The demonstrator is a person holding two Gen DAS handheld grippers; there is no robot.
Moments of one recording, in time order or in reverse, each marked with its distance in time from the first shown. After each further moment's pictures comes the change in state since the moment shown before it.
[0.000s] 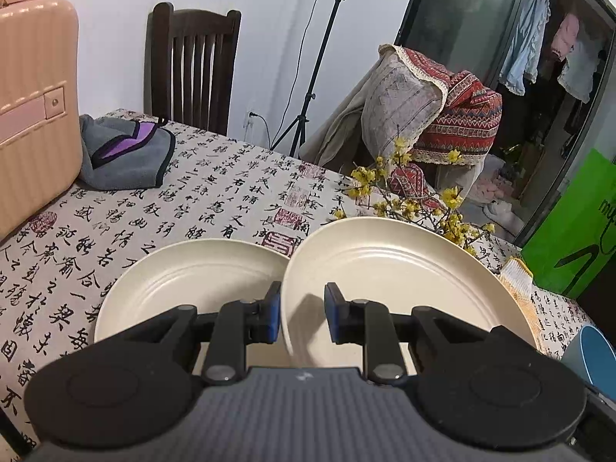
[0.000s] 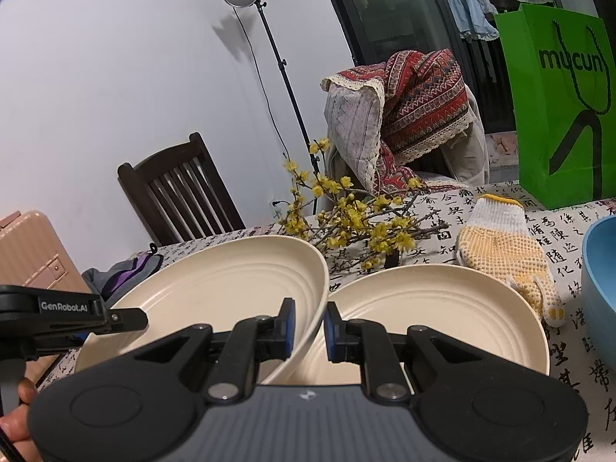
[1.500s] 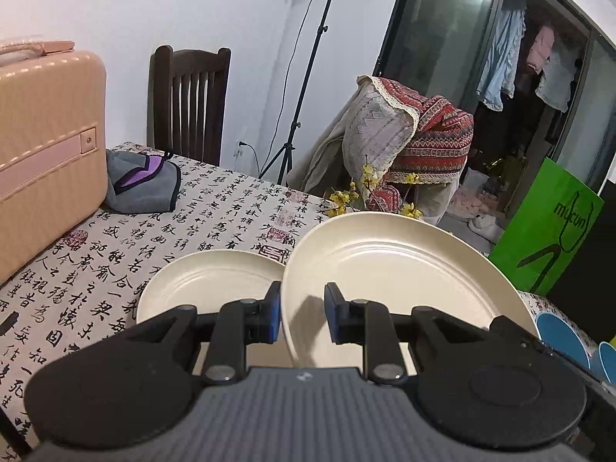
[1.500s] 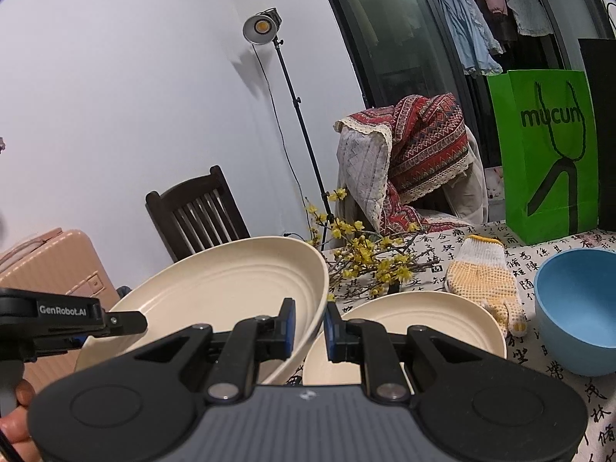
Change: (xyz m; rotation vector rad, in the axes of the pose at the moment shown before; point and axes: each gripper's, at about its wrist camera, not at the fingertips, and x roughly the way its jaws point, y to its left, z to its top) left arm -0.085 -0.003 -0.014 0.038 -0.079 -0.039; right arm -0.083 0.019 -0.001 -0.038 -0.103 0.017
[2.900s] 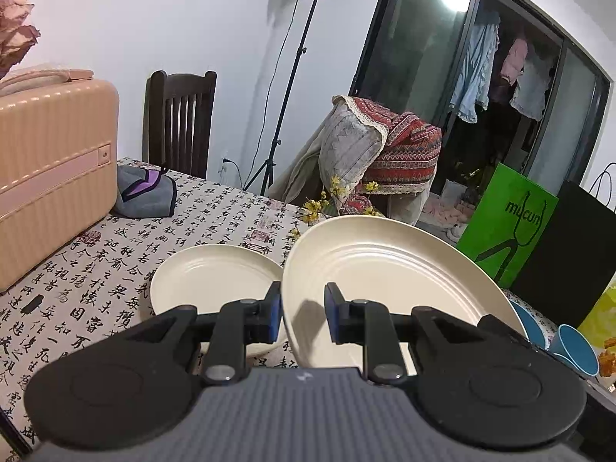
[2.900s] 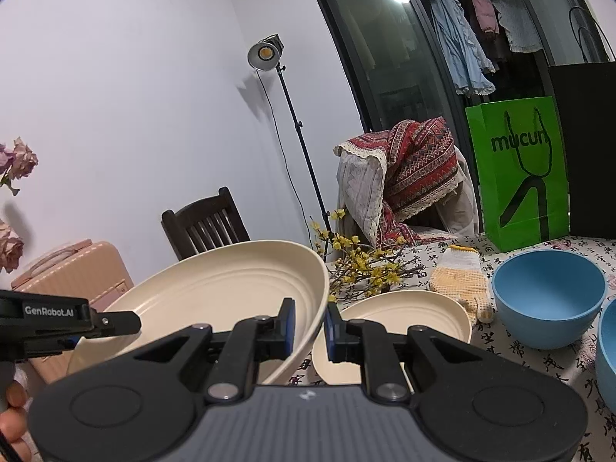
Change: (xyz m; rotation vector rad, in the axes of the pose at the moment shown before) left arm -0.087 -0.007 -0.026 0.019 -0.061 -0.062; right arm -0.079 0.002 -0.009 0.011 -0.072 0.005
